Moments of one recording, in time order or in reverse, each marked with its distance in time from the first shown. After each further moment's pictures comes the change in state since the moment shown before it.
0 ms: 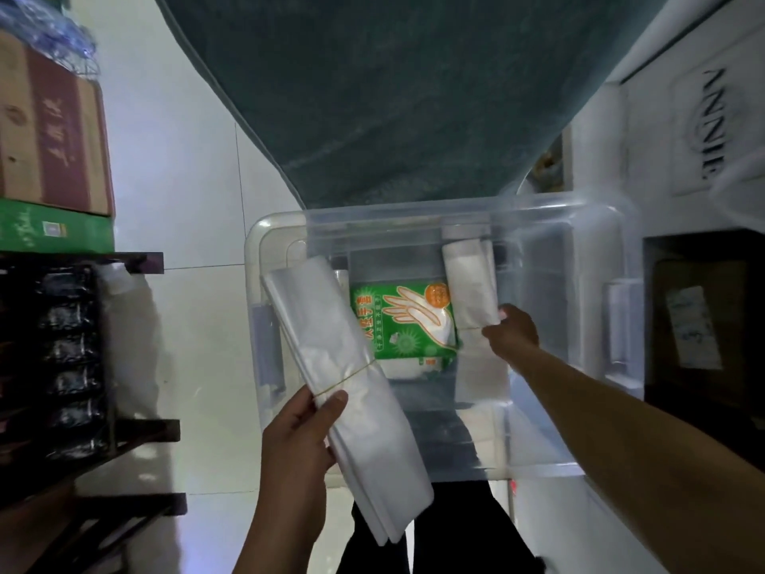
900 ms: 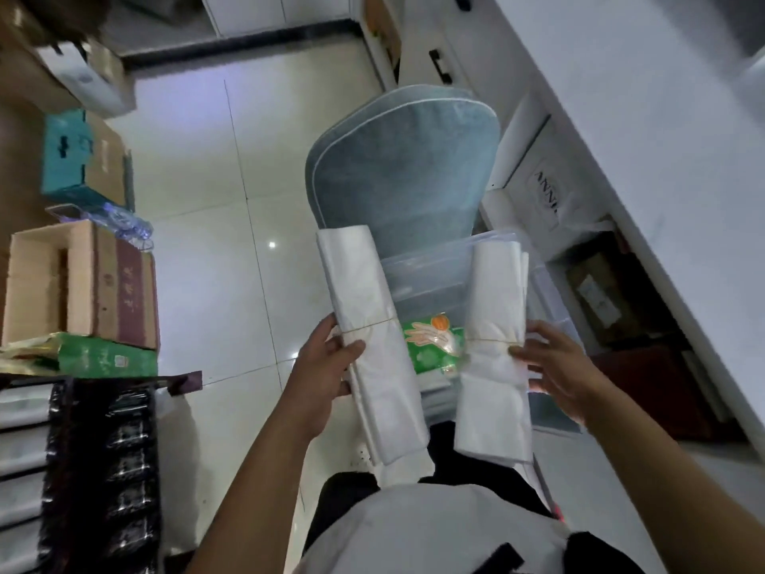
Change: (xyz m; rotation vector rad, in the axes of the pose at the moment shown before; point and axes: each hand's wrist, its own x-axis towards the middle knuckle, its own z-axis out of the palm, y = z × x) left_hand -0.082 0.122 -0.125 0.270 -0.614 0.370; right_hand -0.363 -0.011 -0.083 1.031 -0.153 -0.270
